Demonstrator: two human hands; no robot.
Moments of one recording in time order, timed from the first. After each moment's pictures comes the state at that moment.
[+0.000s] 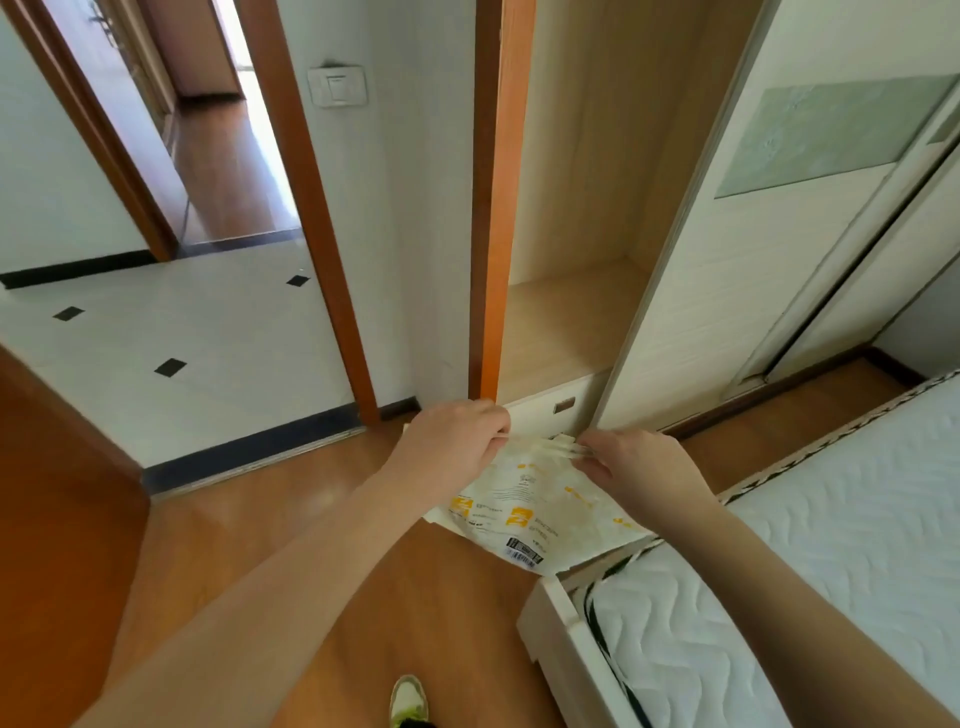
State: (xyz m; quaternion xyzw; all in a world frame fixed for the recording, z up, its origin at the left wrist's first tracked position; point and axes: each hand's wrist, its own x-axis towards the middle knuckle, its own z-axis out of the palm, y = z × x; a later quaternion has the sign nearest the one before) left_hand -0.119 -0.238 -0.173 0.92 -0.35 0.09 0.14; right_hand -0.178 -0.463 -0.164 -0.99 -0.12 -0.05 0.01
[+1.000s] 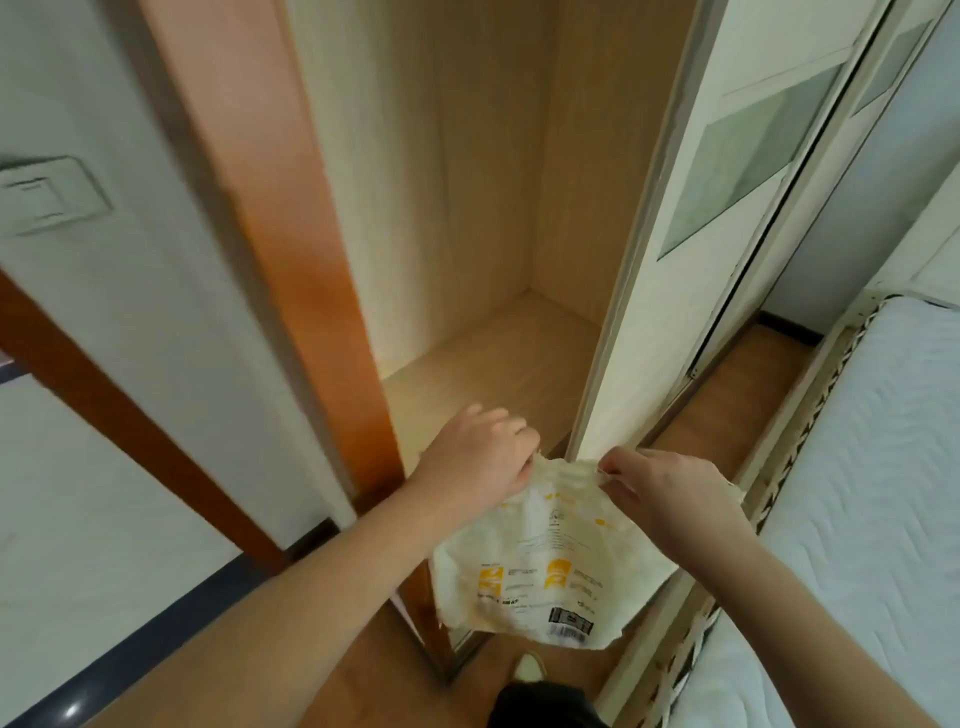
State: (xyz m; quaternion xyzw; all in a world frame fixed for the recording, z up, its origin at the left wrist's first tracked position) left_hand 0.217 -0.418 -0.162 0.83 -0.54 0.15 0.04; right_hand 0.083 -0.598 -0.176 -0.99 0.06 -0.15 0.02
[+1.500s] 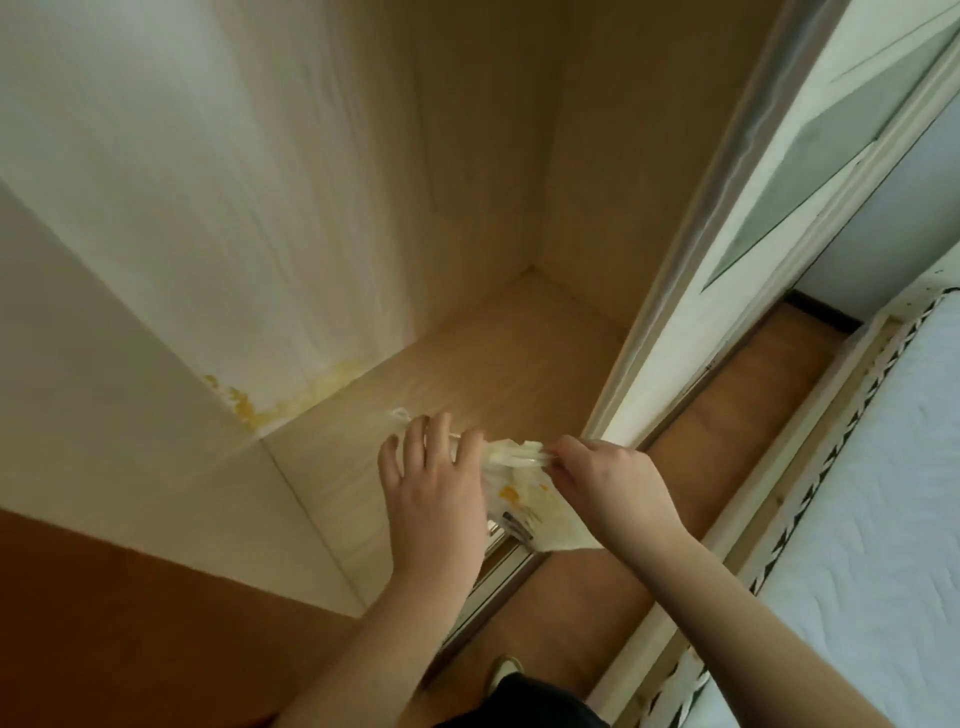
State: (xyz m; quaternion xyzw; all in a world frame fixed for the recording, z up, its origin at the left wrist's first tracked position) left_hand 0.286 -0.498 -0.201 0.96 -0.22 0.13 0.11; right_hand 0.240 -0.672 -0.211 -0.98 0.02 -0.17 0.09
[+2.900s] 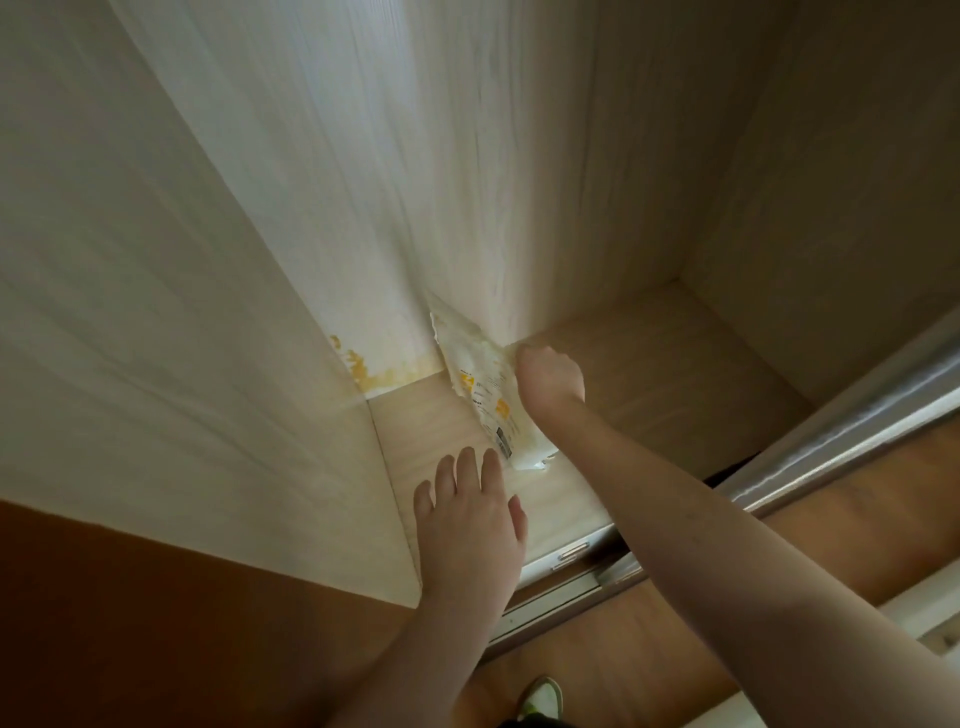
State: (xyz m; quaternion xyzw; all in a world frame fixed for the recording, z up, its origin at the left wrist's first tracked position) left_hand 0.317 -0.480 -0.234 1.00 -0.05 0.05 0.01; right_hand 0.484 -0.594 -0.250 -1.00 0.02 0.04 0.08
